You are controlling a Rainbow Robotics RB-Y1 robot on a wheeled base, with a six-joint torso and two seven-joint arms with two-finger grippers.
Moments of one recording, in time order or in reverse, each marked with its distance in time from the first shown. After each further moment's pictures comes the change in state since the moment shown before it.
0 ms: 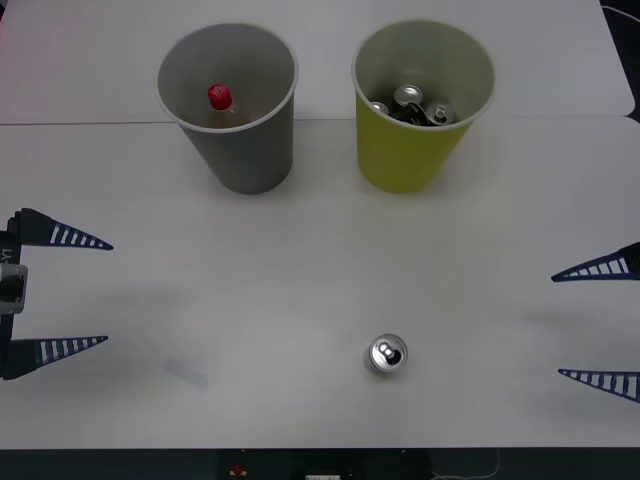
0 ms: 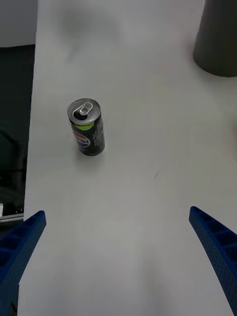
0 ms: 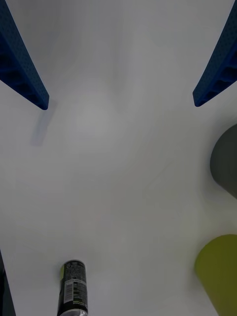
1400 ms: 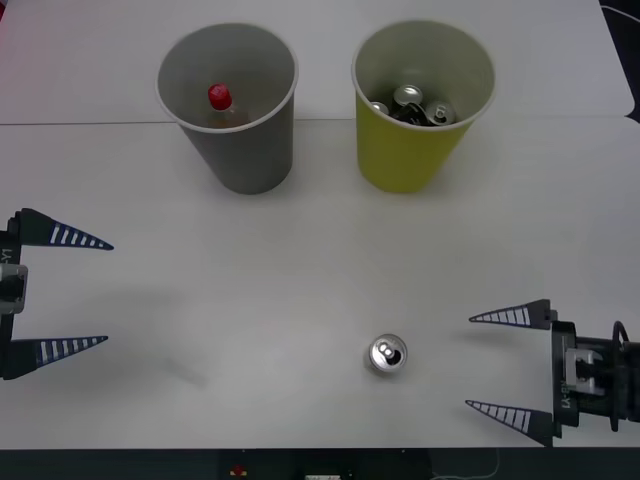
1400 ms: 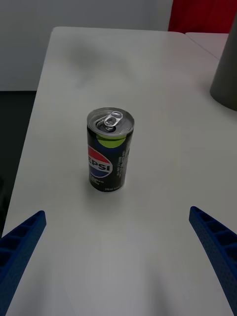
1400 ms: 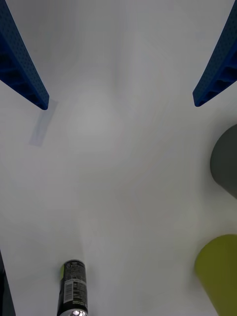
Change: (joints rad) right arm -0.152 0.286 0.370 0.343 -0.092 0.060 0.523; left arm 0.000 0.000 0.000 0.000 0.000 0.000 0.000
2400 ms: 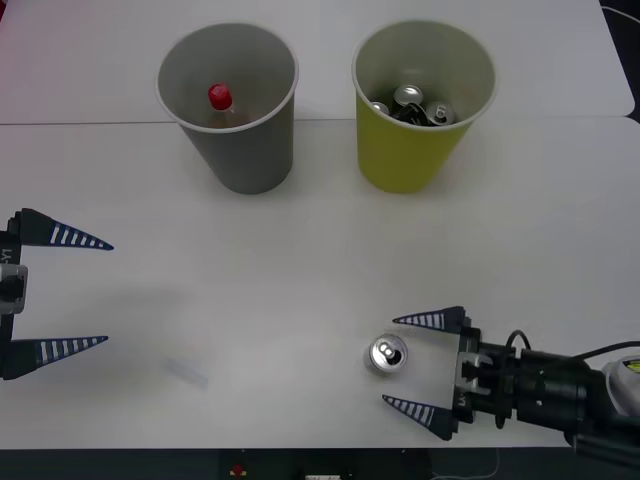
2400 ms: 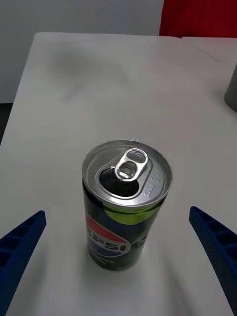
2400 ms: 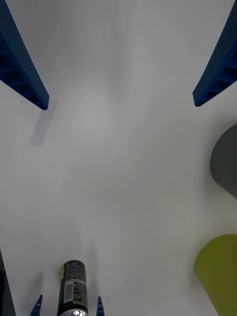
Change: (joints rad) right arm -0.040 0.323 0.040 0.001 0.275 0.097 -0.064; left arm 0.000 0.000 0.000 0.000 0.000 0.000 0.000
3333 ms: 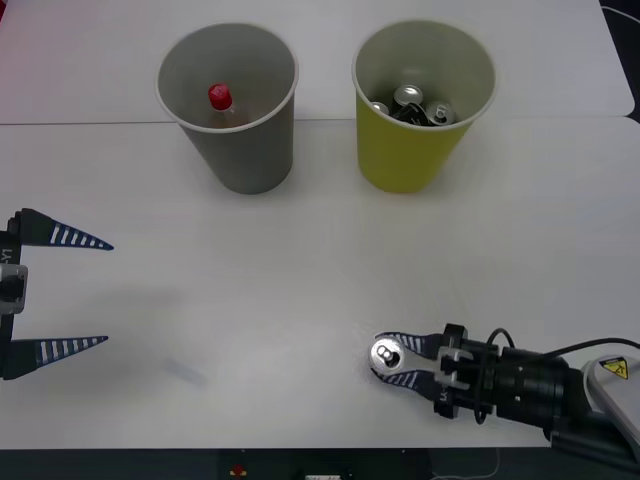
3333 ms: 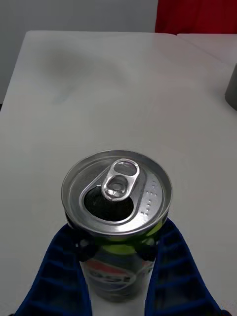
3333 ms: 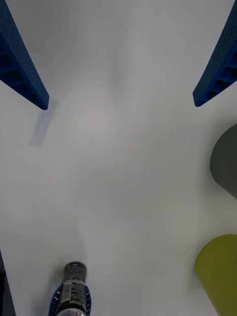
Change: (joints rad) right arm -0.017 0.026 0.044 -0.001 0.021 0.066 -0.026; left arm 0.000 0.000 0.000 0.000 0.000 0.000 0.000
